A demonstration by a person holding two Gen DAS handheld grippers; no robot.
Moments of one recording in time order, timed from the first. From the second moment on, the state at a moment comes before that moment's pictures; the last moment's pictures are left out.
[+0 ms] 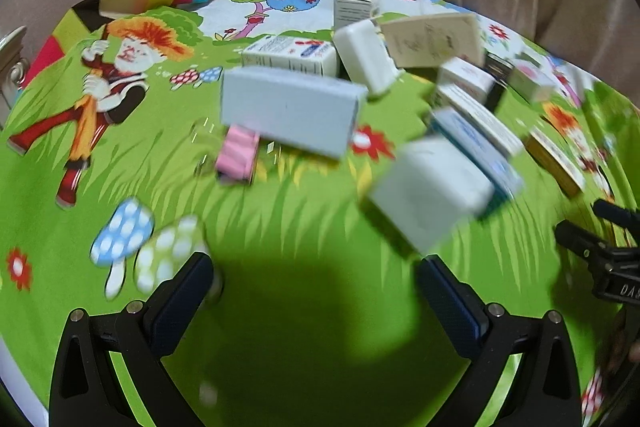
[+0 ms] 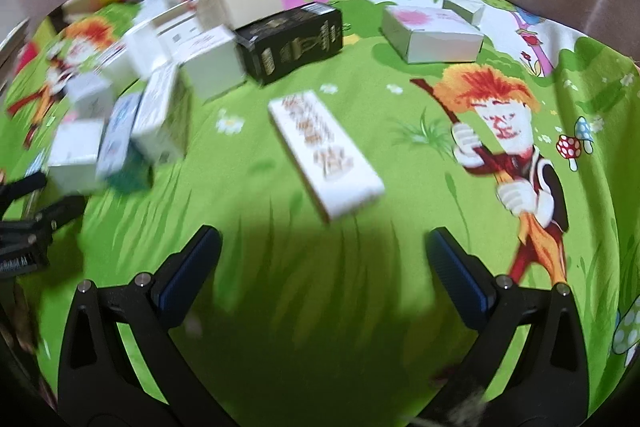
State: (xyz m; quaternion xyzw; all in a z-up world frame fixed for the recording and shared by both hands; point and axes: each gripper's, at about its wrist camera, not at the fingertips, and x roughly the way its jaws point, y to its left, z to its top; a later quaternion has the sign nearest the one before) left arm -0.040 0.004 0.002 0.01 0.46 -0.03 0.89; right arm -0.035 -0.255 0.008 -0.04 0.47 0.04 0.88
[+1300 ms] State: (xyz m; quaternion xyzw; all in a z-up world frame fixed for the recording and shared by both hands) left arm -0.041 -0.014 0.007 0.06 0.42 -0.13 0.89; right arm -0.020 -0.233 0.013 -0.11 0.43 0.15 0.88
